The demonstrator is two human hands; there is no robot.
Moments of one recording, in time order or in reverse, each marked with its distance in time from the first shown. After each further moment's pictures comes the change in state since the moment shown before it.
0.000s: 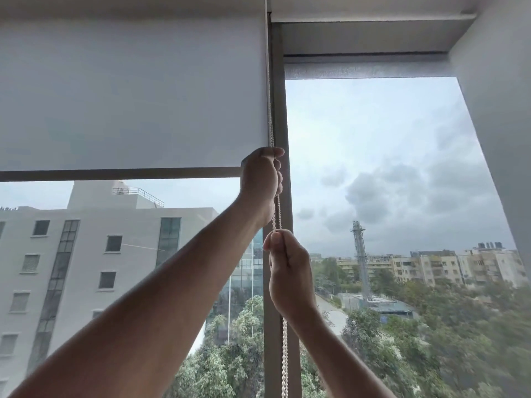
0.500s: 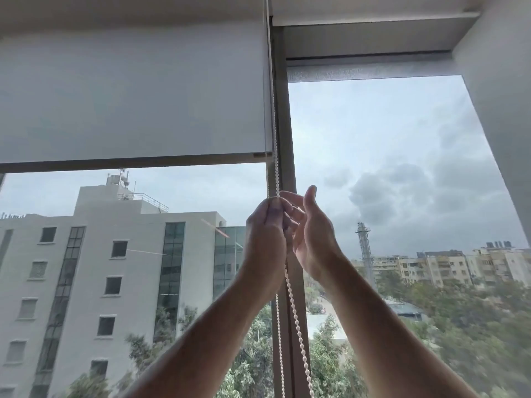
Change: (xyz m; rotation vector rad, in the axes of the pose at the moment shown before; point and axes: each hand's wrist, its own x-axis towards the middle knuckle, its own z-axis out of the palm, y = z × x) left_hand -0.064 -0.044 -0.031 0.100 -0.075 0.129; right_hand 0.071 -0.009 -0.018 0.567 -0.188 0.504
